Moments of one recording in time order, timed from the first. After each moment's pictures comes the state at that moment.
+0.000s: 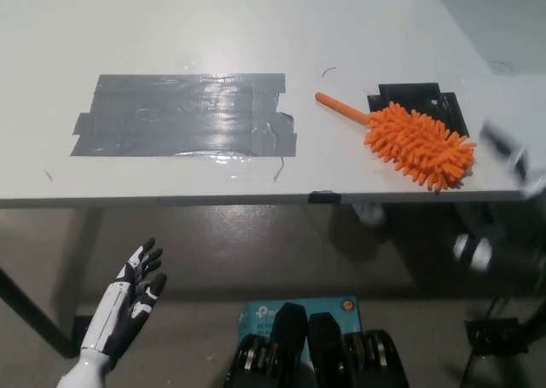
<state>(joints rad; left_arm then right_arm) -0.02 0.22 -0.05 0.08 0.11 -0.19 -0.06 -0.23 -0.38 0.01 -0.42 -0.15 0.11 0.16</state>
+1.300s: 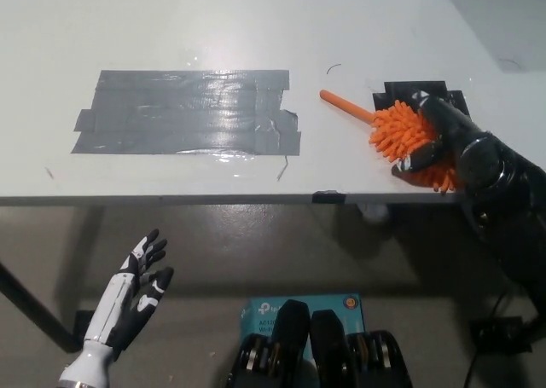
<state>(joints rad) -0.04 0.22 -0.06 0.09 0.11 -0.20 -0.06 -0.82 -0.30 0.32 0.52 -0.49 0.46 0.25</state>
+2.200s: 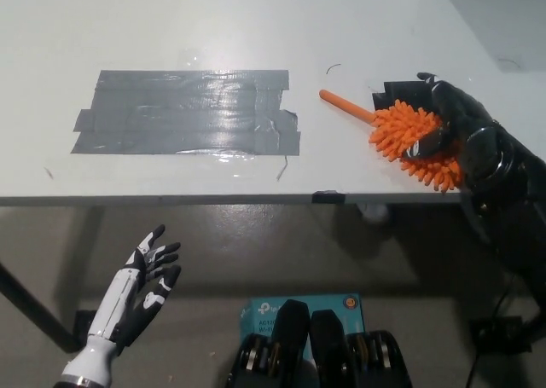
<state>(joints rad) -0.06 0.23 -0.06 0.09 0.12 -0.21 -0.08 -0.86 -0.29 0.31 0.57 -0.51 0.45 0.18</state>
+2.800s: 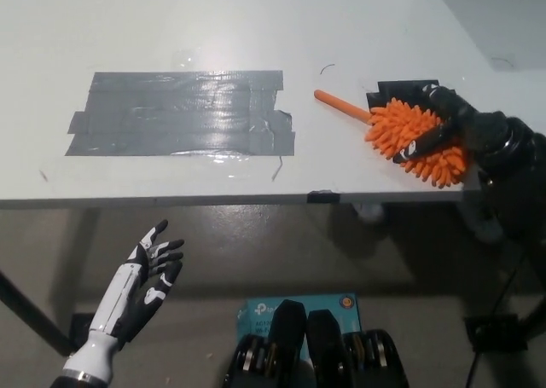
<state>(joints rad) -0.07 0.23 -0.06 0.09 0.12 -0.22 -0.09 -1.00 -0.28 0.26 0.93 -0.40 0.34 0.28</state>
